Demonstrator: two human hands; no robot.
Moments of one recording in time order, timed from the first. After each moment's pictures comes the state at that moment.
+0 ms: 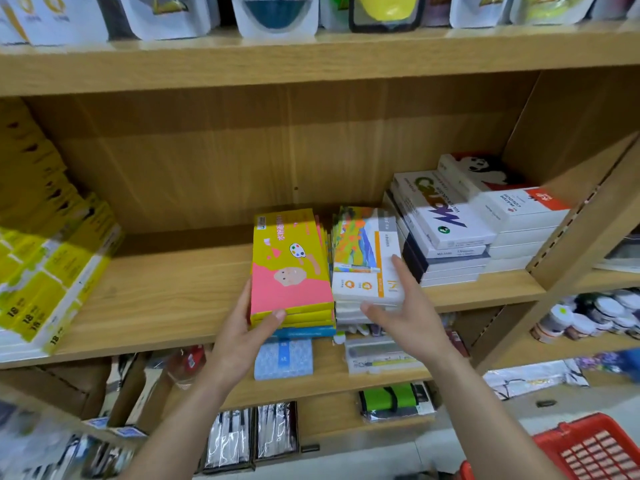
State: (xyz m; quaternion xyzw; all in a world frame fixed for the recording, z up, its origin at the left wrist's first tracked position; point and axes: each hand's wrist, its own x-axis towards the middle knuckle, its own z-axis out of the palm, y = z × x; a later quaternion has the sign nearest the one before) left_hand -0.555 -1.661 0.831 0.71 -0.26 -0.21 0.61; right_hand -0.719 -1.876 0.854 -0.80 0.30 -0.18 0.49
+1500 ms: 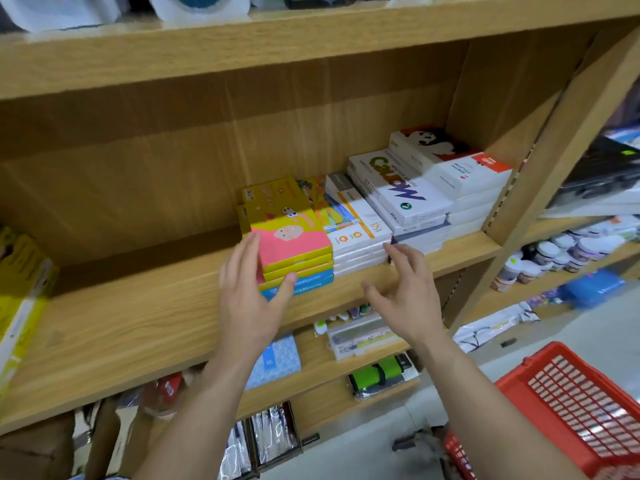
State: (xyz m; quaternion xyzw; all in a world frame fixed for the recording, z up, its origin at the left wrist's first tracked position) left_hand -0.540 -1.720 0.856 0.81 -0.41 0.05 0.43; right_hand -0.727 -1.885 0.824 -0.83 0.39 -0.31 0.25
